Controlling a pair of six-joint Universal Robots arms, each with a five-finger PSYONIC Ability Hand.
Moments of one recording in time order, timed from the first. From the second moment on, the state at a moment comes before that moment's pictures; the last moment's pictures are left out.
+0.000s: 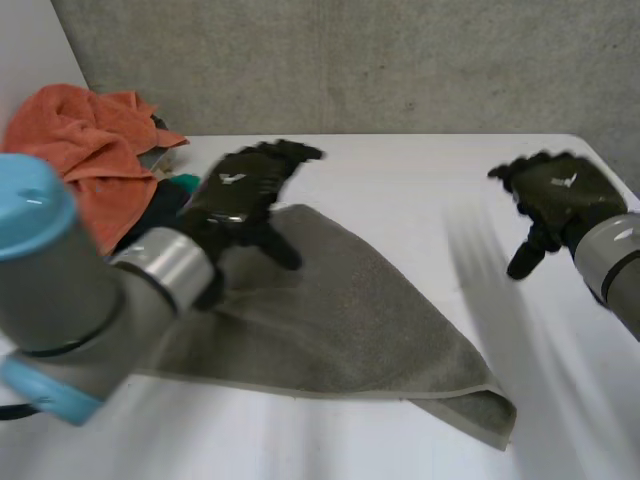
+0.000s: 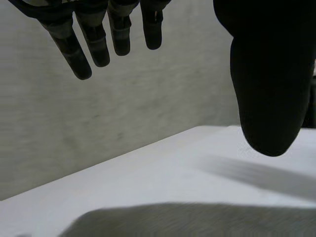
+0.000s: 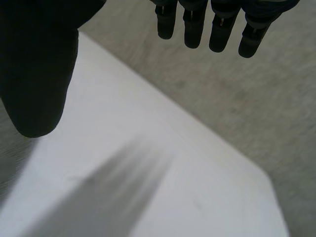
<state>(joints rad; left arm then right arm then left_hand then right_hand) 4.20 -1.80 -1.60 3.37 -1.33 3.05 1.85 -1.43 1.58 0.10 1.52 2.79 0.22 0.24 0.24 0.23 0.06 0.23 0.21 0.21 0.21 0.04</state>
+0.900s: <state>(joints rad) 4.70 -1.65 -2.05 3.34 -1.15 3.46 1.97 -1.23 1.87 -0.21 1.57 2.71 0.30 0.31 0.31 0.31 0.14 1.09 1.17 1.18 1.19 1.00</state>
